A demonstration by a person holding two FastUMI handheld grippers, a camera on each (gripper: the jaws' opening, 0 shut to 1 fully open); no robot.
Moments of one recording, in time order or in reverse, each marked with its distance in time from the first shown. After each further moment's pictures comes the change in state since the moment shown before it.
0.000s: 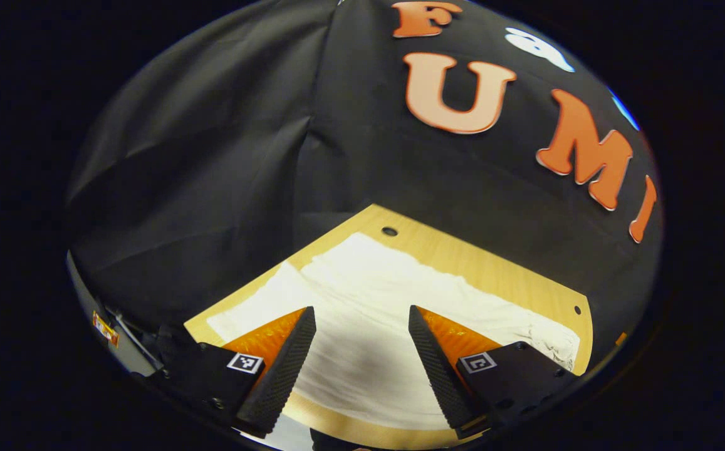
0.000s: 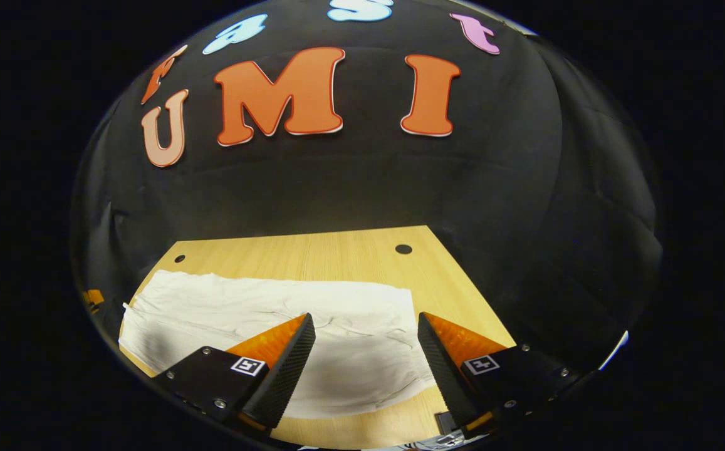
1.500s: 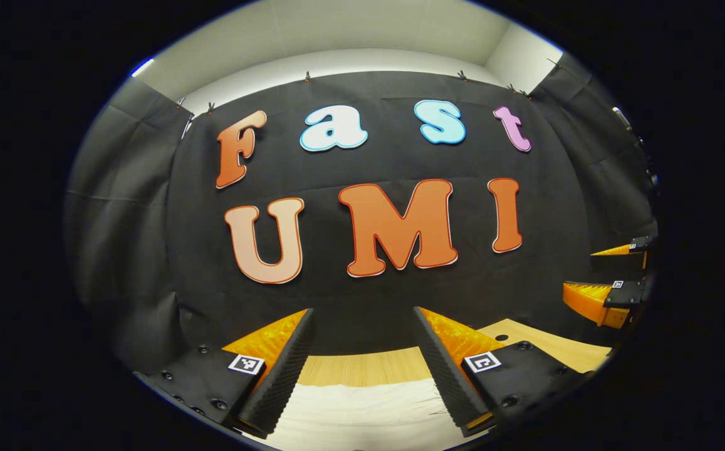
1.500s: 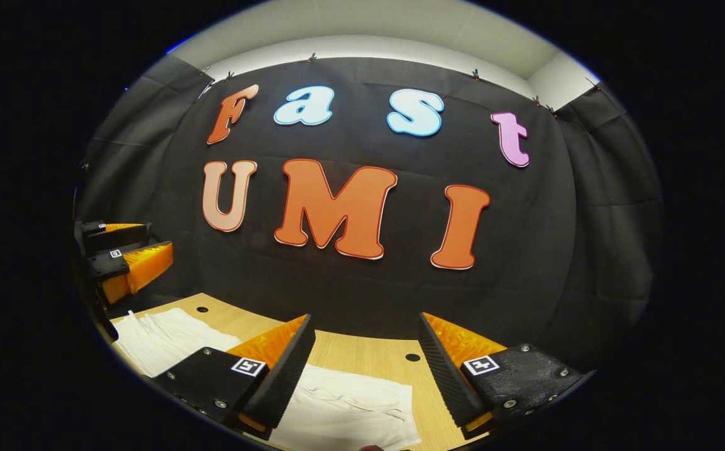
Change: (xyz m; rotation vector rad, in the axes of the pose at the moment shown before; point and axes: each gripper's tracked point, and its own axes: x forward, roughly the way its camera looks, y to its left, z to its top) left arm -0.215 -0.321 0.076 0.459 -0.746 -0.500; right arm -0.115 0.048 0.128 -0.202 -0.615 0.105
